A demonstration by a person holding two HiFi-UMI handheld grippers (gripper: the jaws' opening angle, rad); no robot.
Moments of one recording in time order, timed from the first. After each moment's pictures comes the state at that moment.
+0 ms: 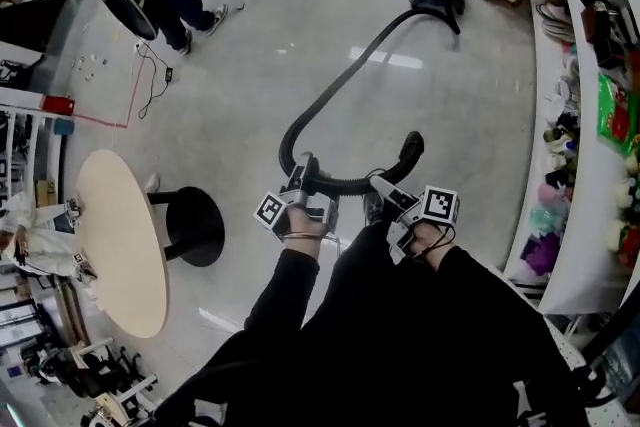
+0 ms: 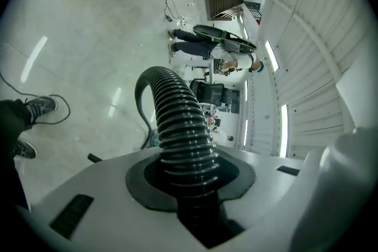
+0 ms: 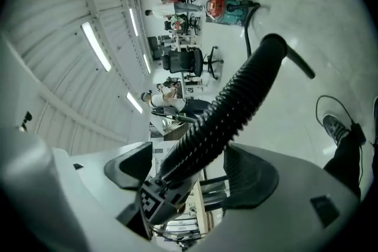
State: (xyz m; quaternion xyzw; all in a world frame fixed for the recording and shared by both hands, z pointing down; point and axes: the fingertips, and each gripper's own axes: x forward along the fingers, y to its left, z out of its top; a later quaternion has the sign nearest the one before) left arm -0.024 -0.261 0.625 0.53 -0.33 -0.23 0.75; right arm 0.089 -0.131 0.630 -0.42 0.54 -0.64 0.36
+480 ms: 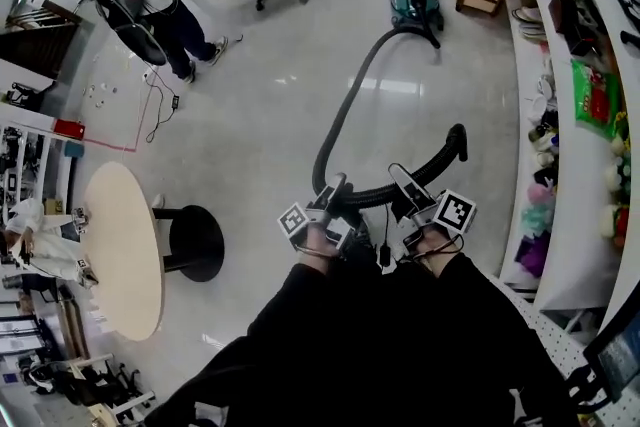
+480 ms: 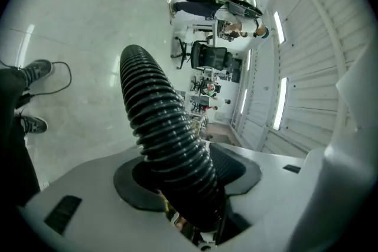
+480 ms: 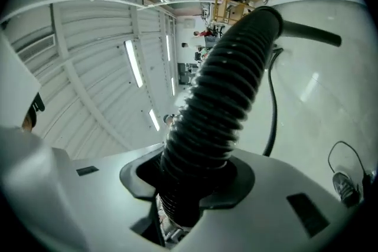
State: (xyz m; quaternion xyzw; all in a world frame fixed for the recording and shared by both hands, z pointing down) left arm 0.082 -0.075 0.624 0.56 -0.20 -0.13 0.79; right arm 0.208 -0.014 0.550 -0.49 0.58 -0.47 0.45
